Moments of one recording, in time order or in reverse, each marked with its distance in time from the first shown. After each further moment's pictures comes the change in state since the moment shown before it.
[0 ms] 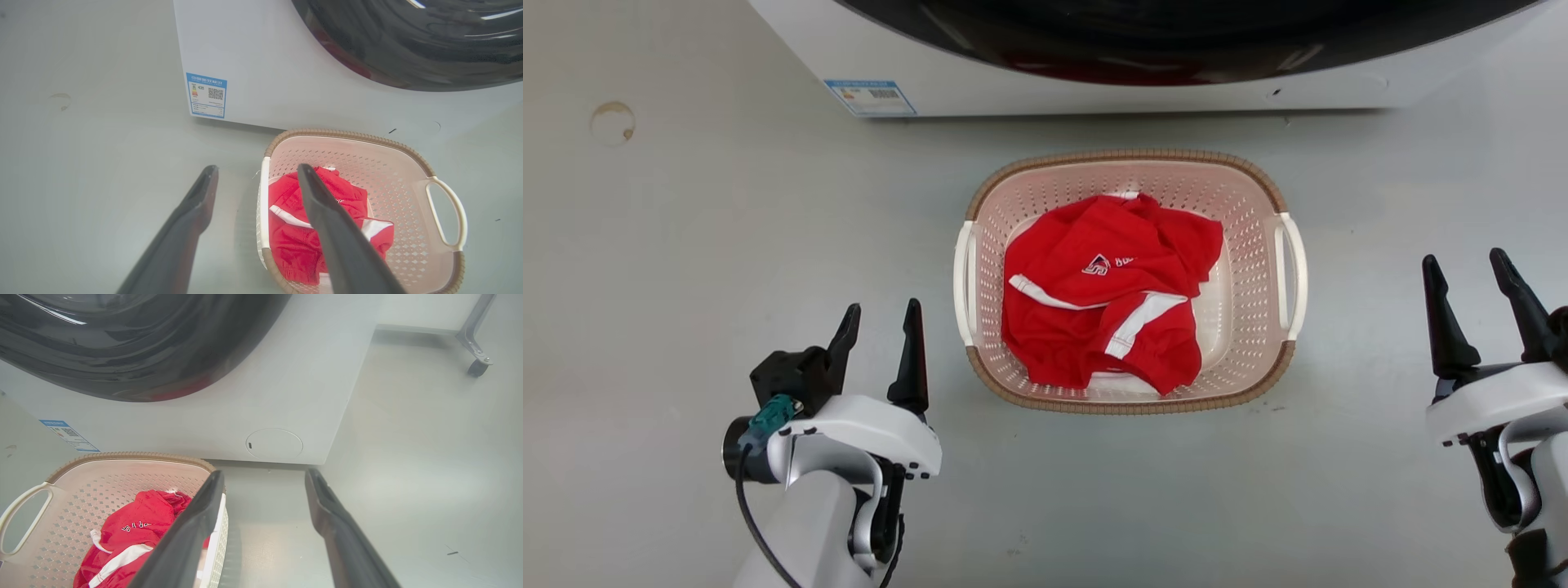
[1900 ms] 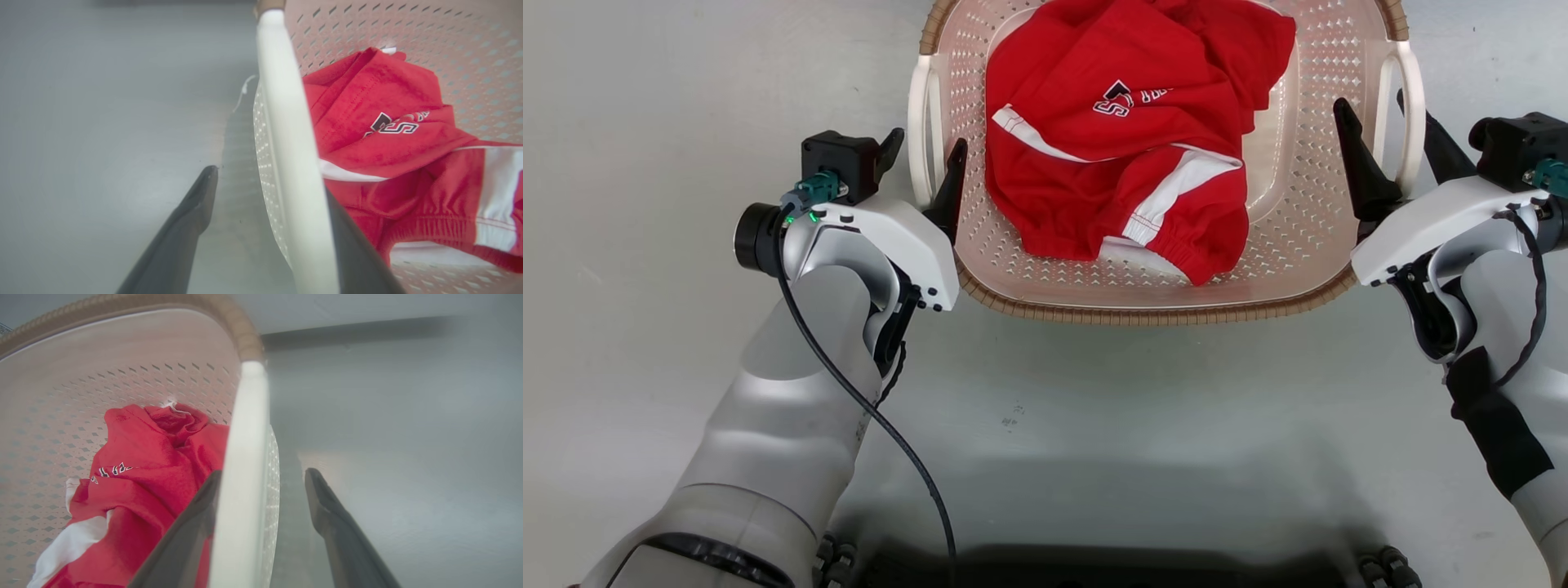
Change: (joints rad) left arm -0.636 -0.025 -0.226 0.649 -0.052 -0.157 -0.047; right arm -0.514 0.001 0.419 0.372 0.327 0.000 0.000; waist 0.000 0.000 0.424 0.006
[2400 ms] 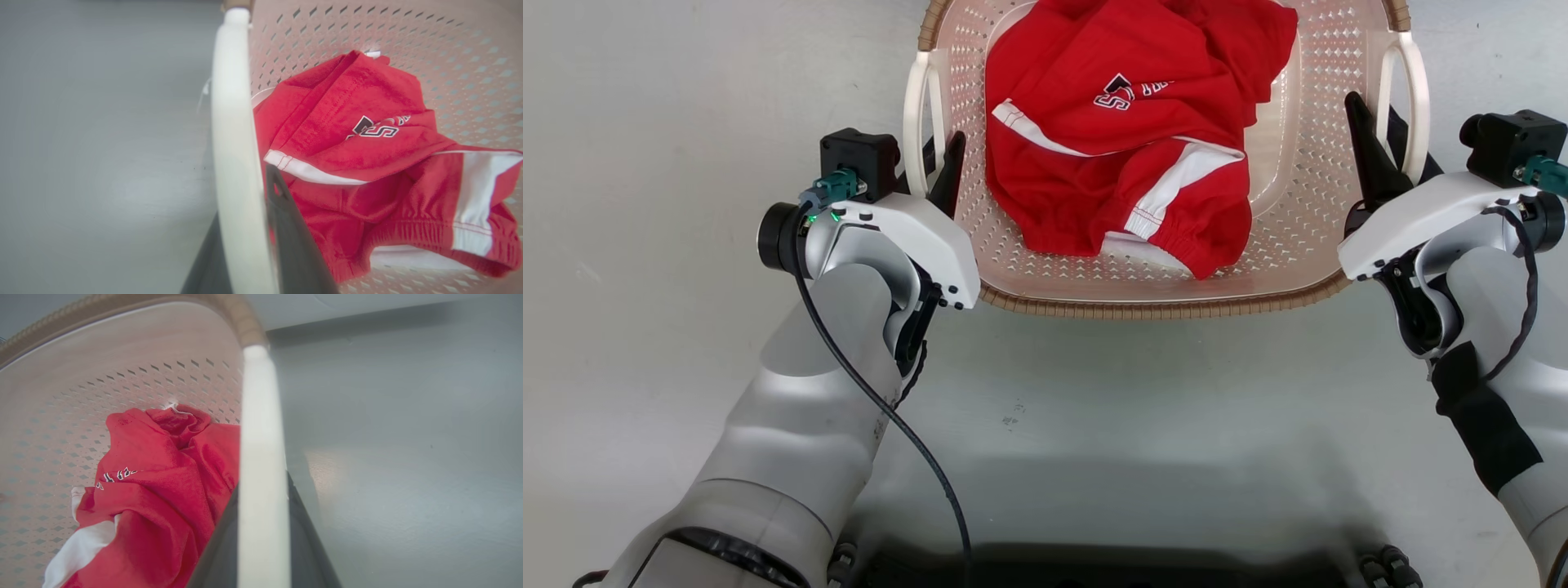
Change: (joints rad) left arm -0.020 -0.022 -0.081 0.018 -0.093 0.000 -0.004; right arm -0.020 0.020 0.032 0.026 0.060 -0.002 -0.007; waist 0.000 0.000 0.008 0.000
